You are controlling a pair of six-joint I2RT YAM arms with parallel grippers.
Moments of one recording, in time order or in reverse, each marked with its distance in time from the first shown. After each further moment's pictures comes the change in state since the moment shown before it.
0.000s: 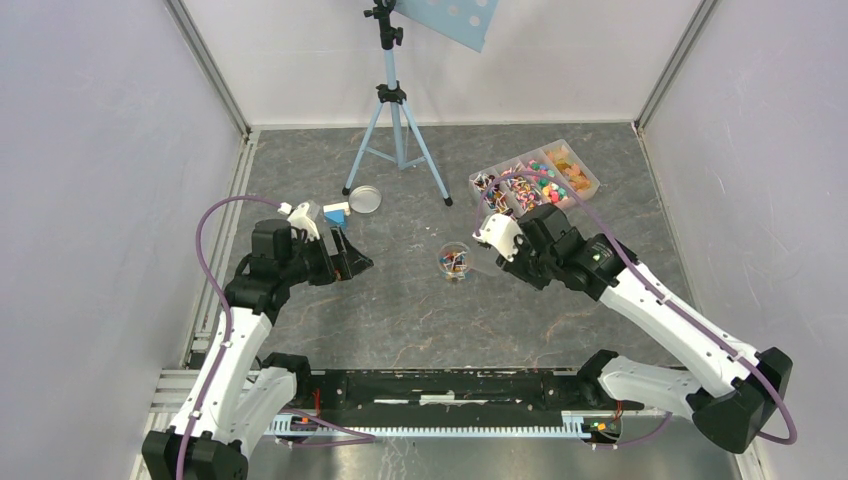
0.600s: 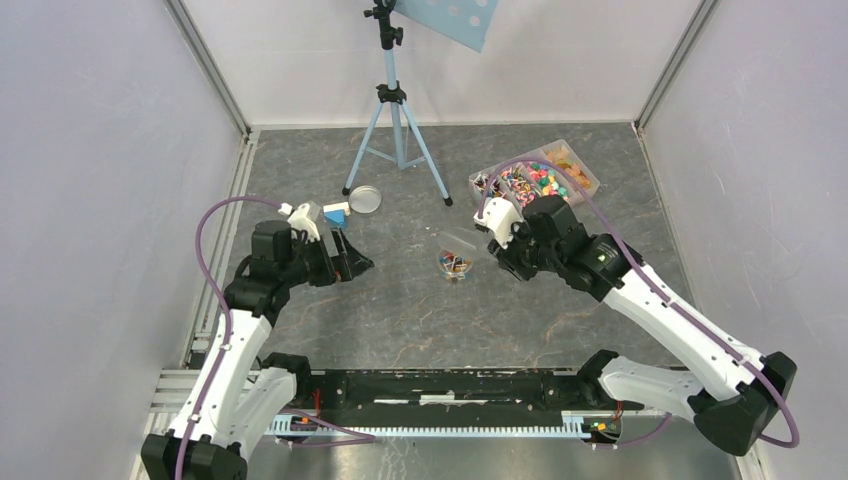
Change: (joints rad) left arm -0.009 -0.013 -0.003 0.000 0.000 0.000; right arm 0.000 0.002 0.032 0.126 -0.090 0.092
